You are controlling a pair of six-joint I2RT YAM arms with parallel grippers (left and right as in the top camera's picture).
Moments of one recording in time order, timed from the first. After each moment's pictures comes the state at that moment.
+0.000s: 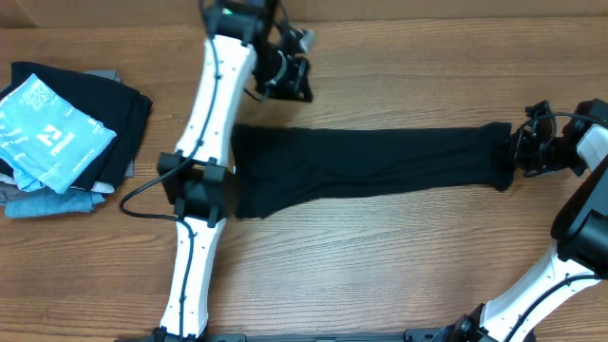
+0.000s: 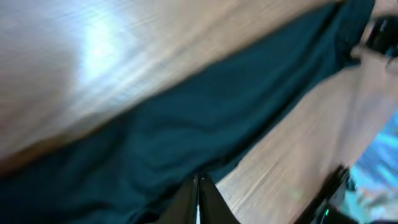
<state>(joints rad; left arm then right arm) -0.30 2.57 2.76 -1.59 0.58 0.02 -0.55 2.14 1.45 -0.77 -0.59 -0.31</state>
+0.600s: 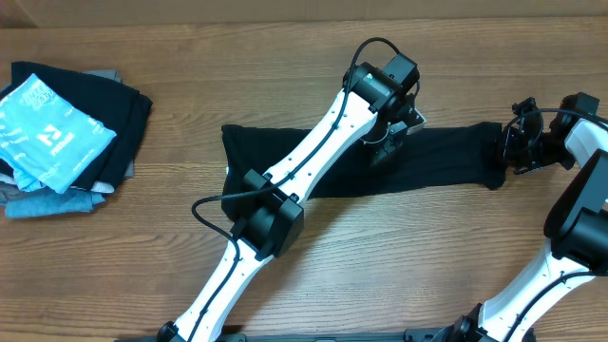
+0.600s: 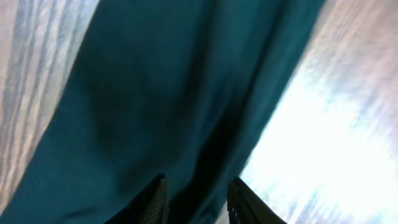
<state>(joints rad) -0.72 2.58 2.58 -1.44 0.18 0.28 -0.50 2.14 1.45 -0.79 -0.56 -0.30</state>
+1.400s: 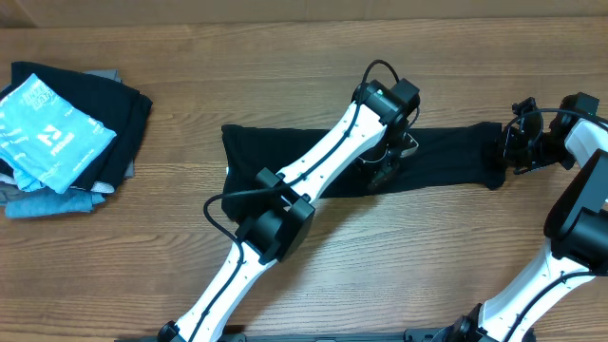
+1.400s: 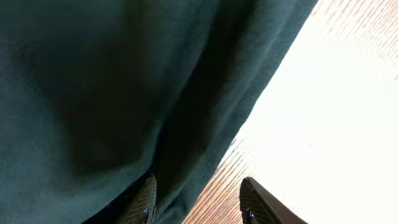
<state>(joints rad) -0.76 2.58 2.45 -1.47 0.16 0.24 -0.50 2.14 1.45 -0.78 -0.56 -0.30</state>
